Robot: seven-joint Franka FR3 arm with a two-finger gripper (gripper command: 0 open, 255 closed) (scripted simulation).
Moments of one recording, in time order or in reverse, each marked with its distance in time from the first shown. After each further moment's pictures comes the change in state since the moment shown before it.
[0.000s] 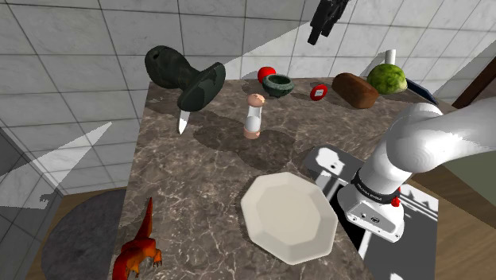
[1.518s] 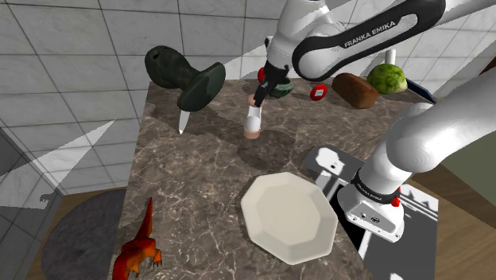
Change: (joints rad) arm 0.001 0.379 0.130 -0.354 -0.084 0.816 0.121
